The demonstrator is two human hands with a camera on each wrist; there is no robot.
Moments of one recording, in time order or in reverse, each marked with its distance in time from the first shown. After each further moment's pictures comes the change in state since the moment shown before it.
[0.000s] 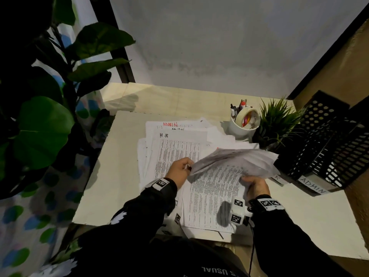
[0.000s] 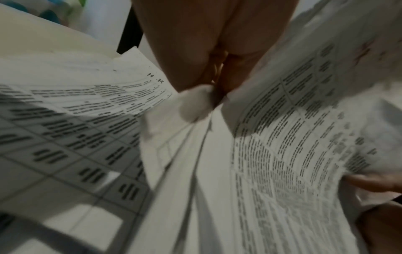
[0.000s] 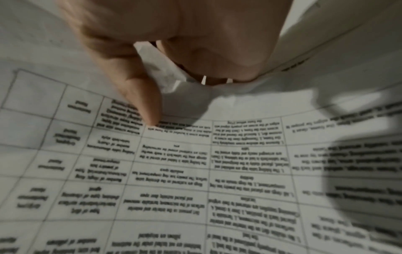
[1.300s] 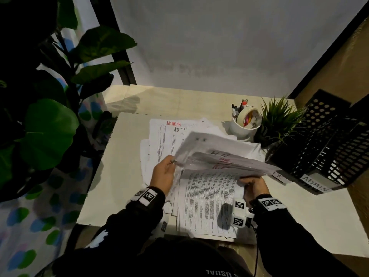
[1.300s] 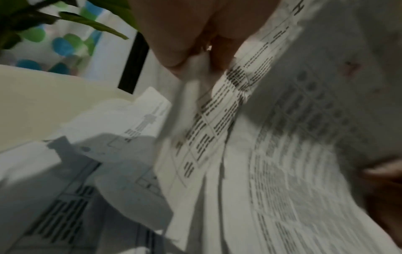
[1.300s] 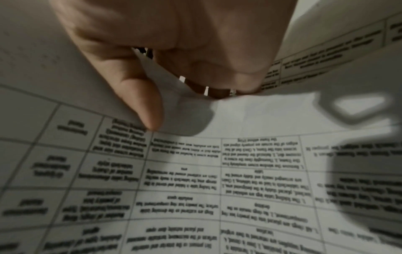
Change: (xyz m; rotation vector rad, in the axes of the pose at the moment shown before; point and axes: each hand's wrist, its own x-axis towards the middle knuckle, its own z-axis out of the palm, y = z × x) left_hand -0.040 0.009 -0.033 0.049 0.246 0.153; right_hand 0.000 0.009 0.004 -0.087 -0.140 -0.026
